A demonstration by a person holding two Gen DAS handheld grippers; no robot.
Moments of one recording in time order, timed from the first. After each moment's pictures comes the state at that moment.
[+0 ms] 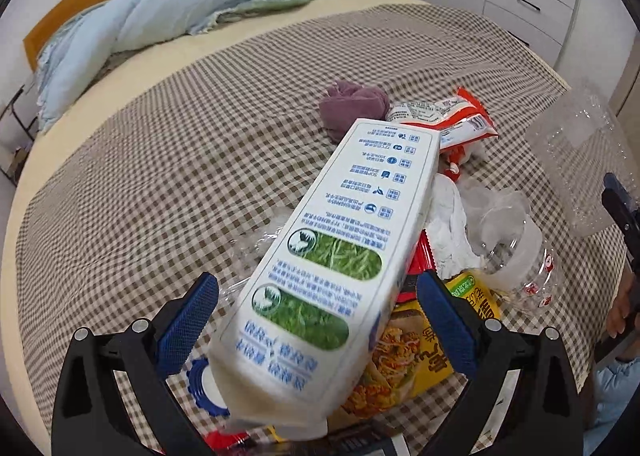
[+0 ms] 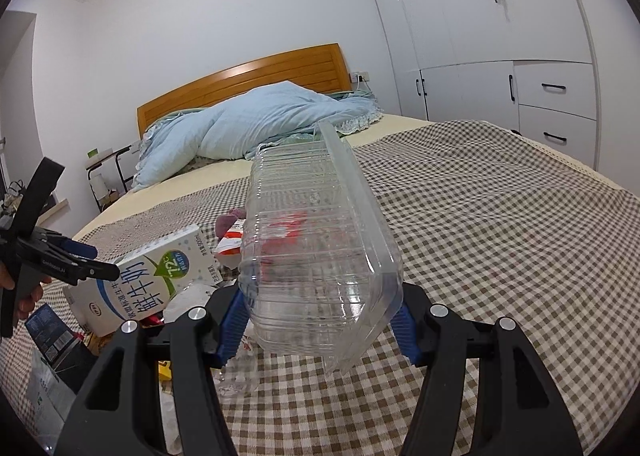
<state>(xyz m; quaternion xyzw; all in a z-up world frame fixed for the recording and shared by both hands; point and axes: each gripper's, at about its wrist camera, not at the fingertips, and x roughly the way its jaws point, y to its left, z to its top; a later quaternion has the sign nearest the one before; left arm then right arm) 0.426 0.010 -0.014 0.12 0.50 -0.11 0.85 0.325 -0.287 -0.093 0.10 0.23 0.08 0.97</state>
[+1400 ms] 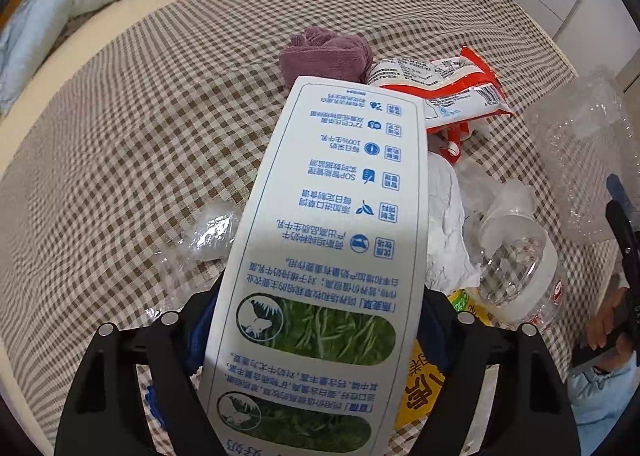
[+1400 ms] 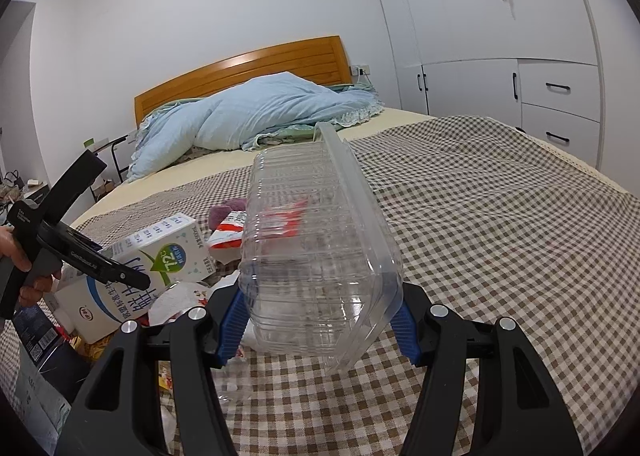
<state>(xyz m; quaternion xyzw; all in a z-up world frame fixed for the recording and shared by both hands) 0.463 -0.034 -0.052 0.11 0.58 -0.14 0.80 0.336 -0.277 -0.097 0.09 0.24 0.08 0.96</state>
